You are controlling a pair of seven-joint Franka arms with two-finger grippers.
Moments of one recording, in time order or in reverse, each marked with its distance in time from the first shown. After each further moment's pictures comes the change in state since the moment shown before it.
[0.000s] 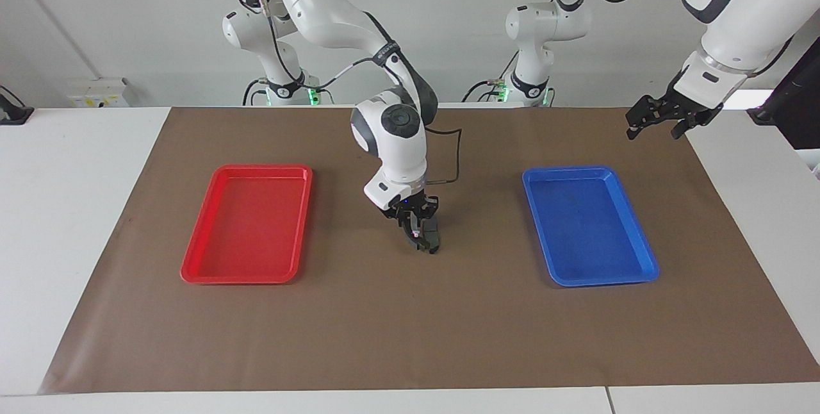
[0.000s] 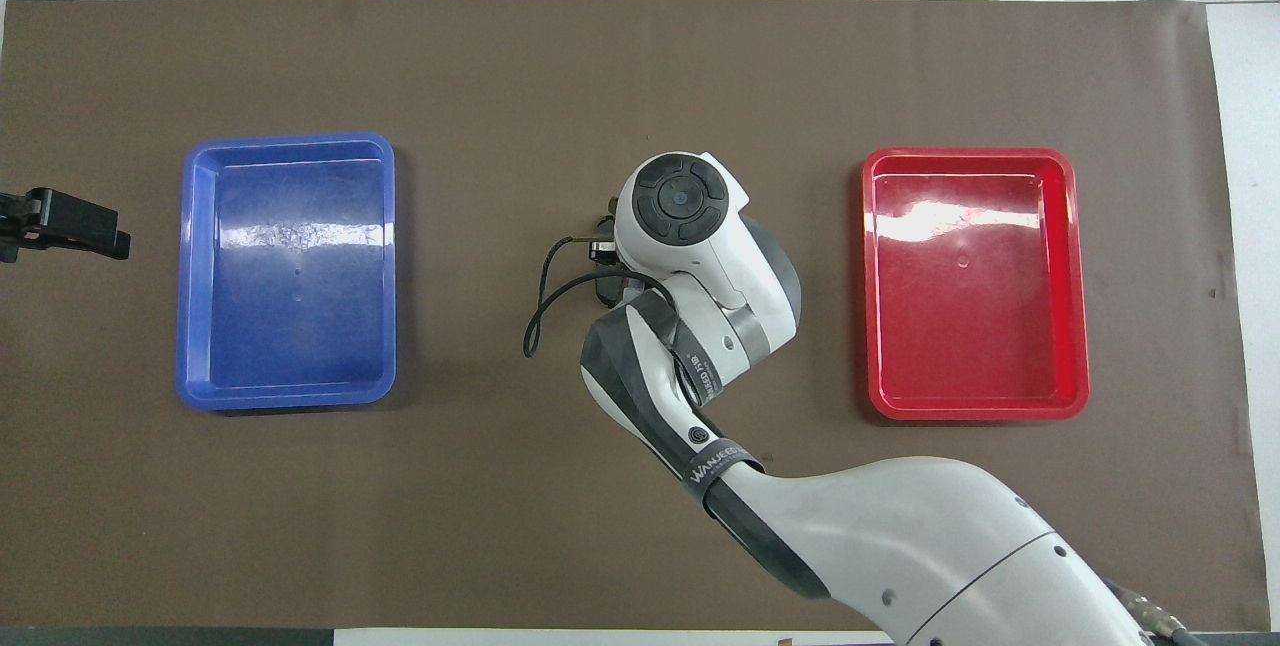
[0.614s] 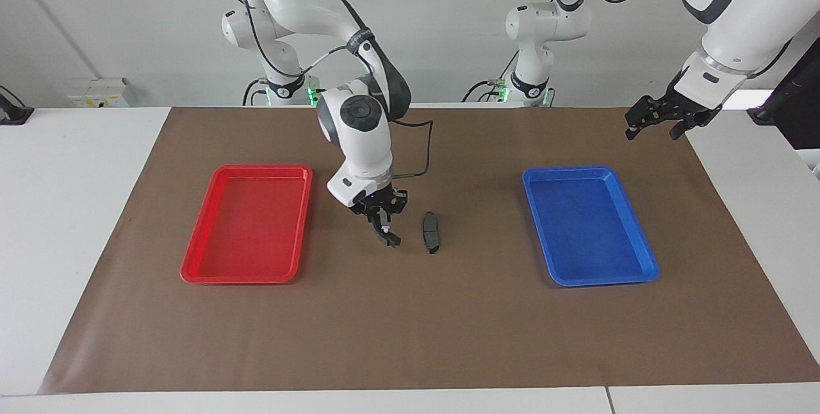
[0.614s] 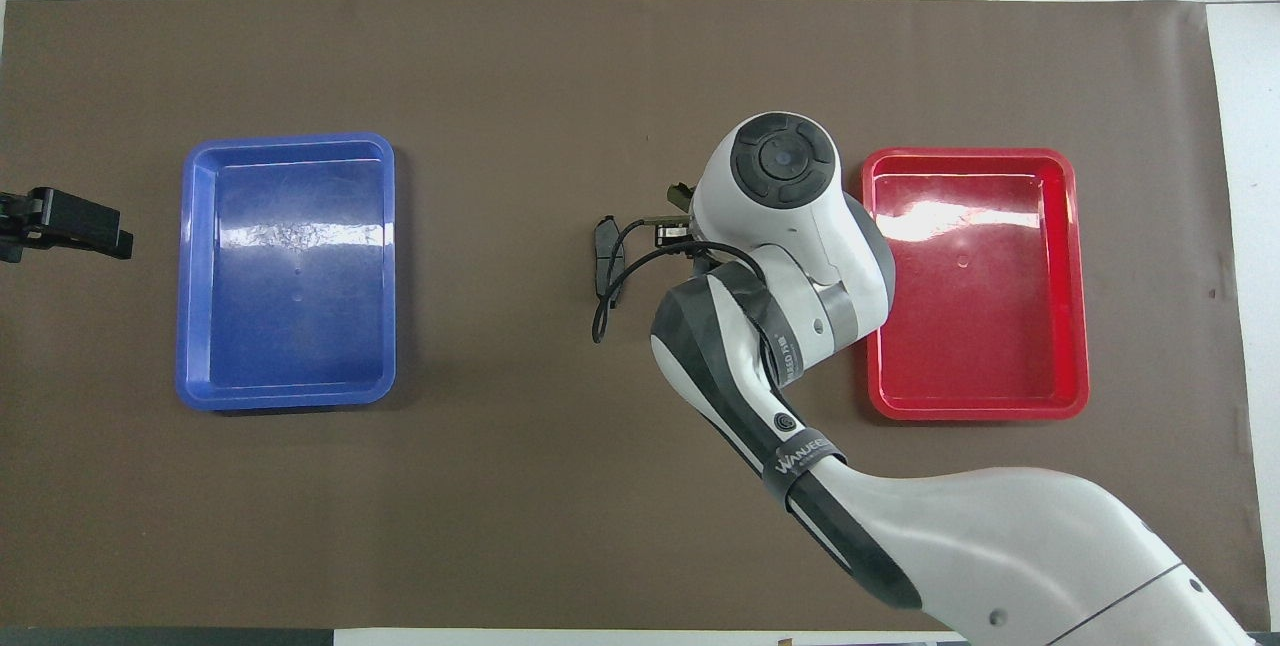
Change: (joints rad) left arm 0.000 0.002 0.002 0.000 -0.009 0.000 0.001; right arm -0.082 -0.100 0.000 -0.062 0.000 -0.080 -0.103
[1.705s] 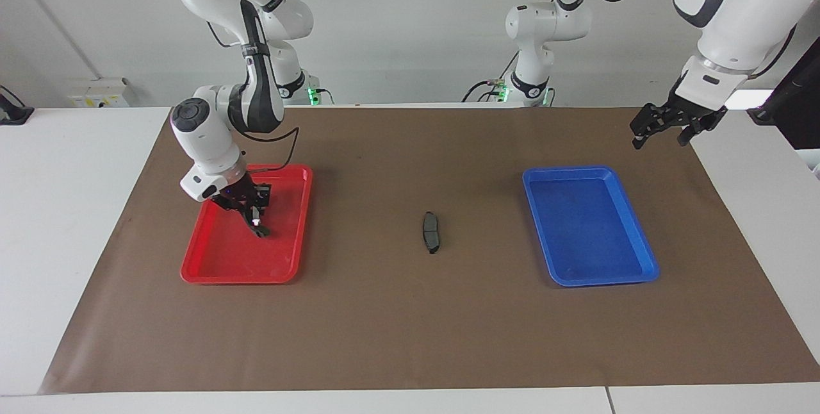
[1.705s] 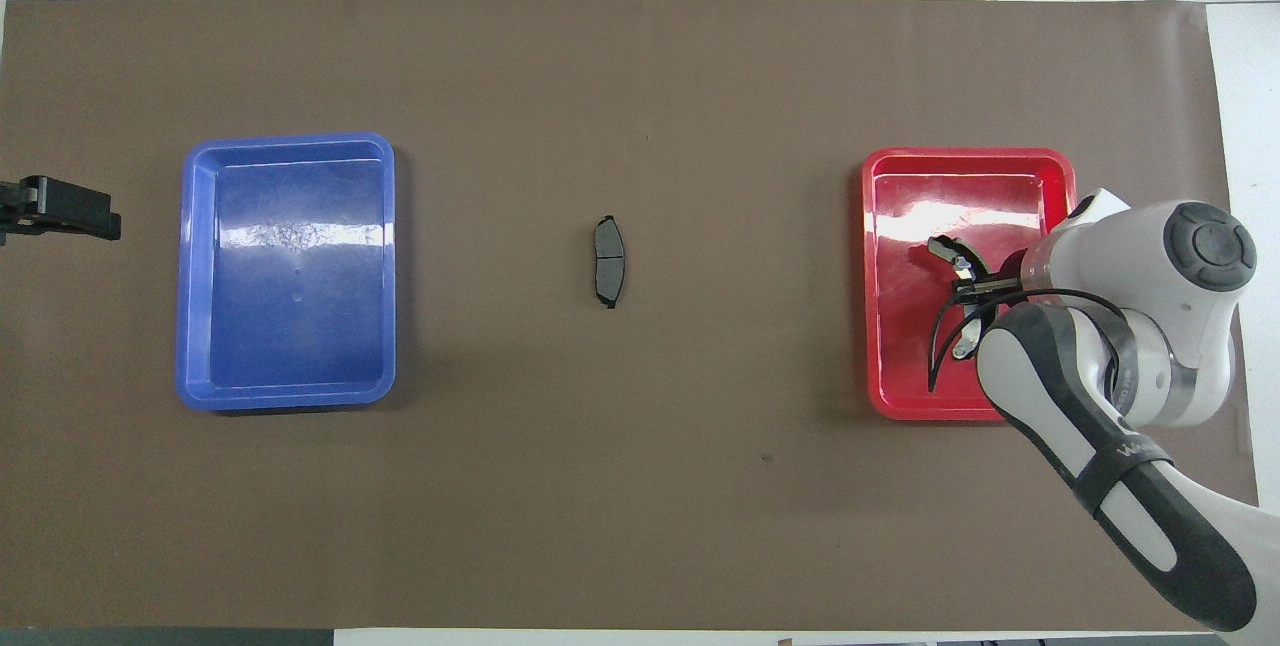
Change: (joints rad) left arm -0.013 -0.021 0.021 -0.022 0.034 0.078 -0.020; right arm -0.497 -0.319 -0.012 -0.559 -0.003 0.220 -0.619
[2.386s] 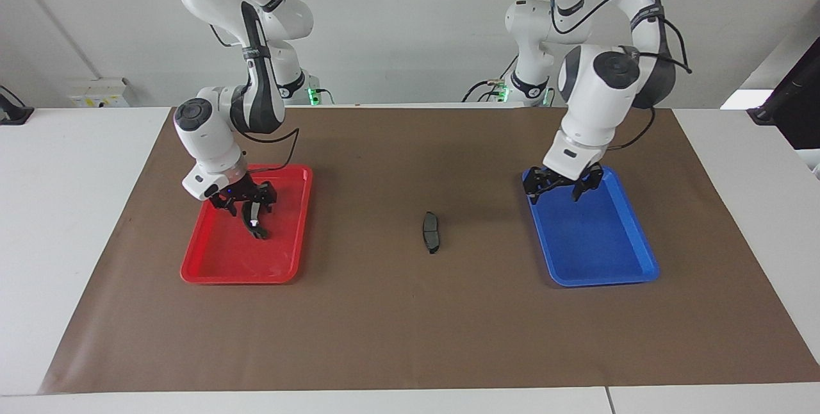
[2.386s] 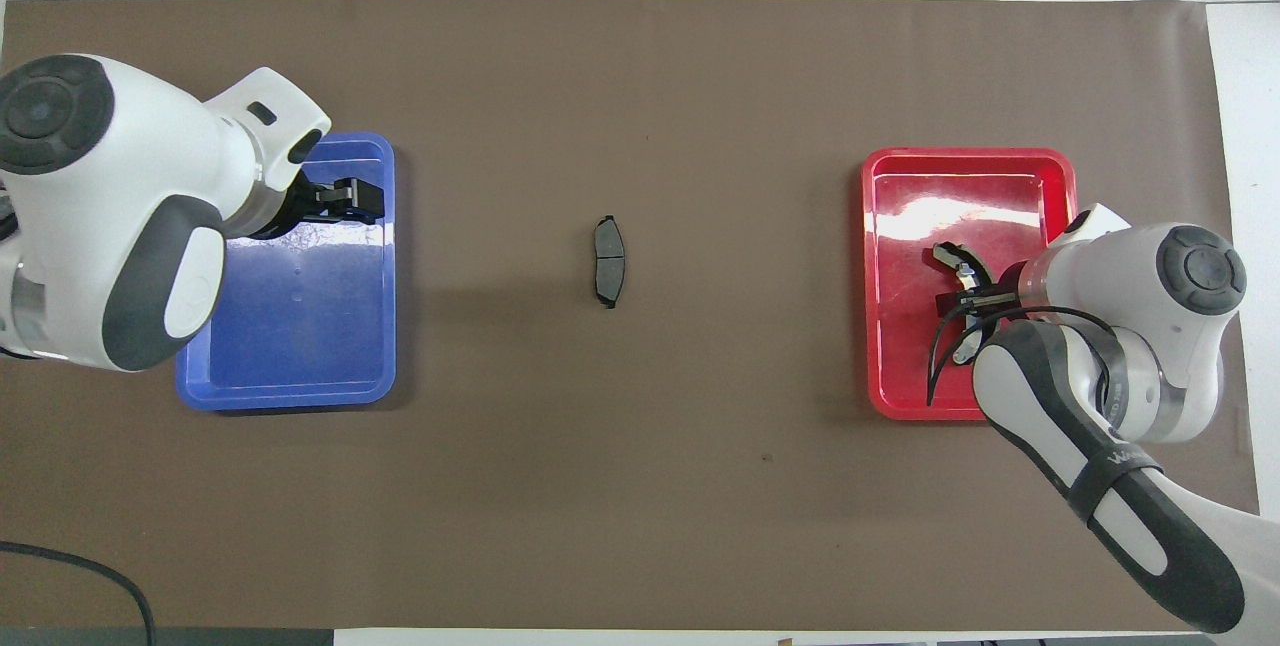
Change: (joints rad) left arm -0.243 0.092 -0.004 -0.242 0.011 0.393 -0.318; right arm -0.017 -0.001 -0.003 -0.092 -0.003 0.117 -0.055
